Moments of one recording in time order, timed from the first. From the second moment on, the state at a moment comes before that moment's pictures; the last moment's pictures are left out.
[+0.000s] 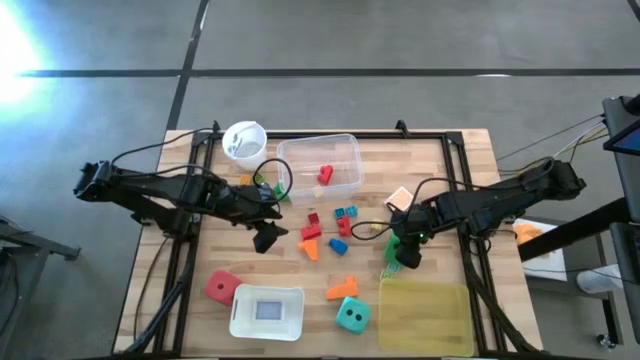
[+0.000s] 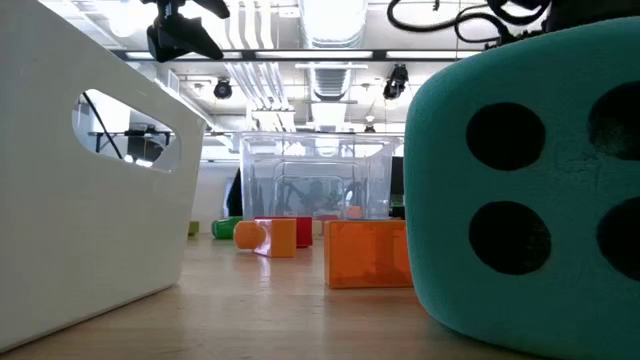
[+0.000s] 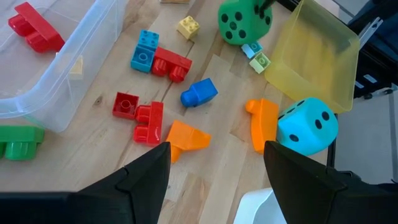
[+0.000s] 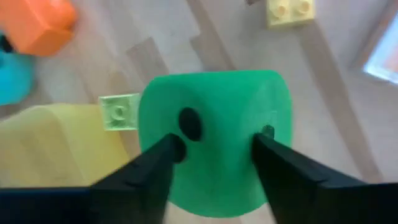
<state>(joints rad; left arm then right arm) -0.15 1.20 1.08 -0.68 -0.09 -0.63 0.21 1.26 0.83 -0.87 -0.07 0.72</state>
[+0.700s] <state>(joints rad) -0.15 1.20 1.08 -0.68 -0.08 -0.63 0.22 1.41 0.82 -0.83 -0.07 0.67</state>
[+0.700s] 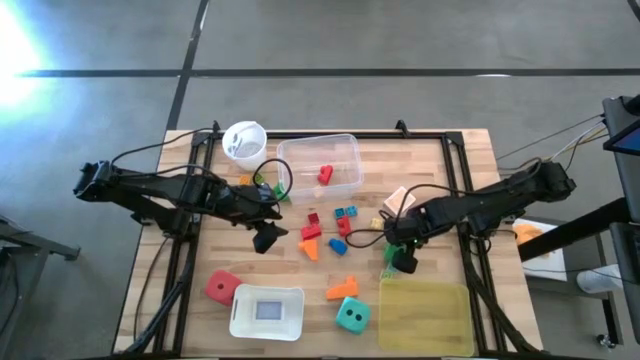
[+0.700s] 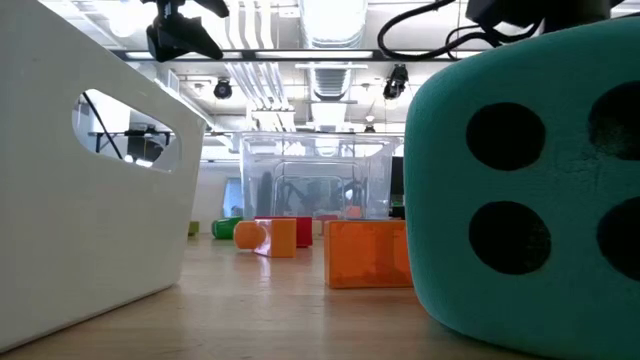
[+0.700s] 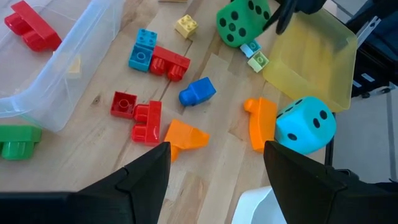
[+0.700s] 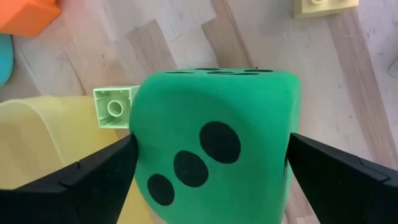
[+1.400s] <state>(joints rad) -0.15 1.20 1.08 -0.68 -0.06 -0.63 0.21 1.41 0.77 -0.76 -0.09 0.70</state>
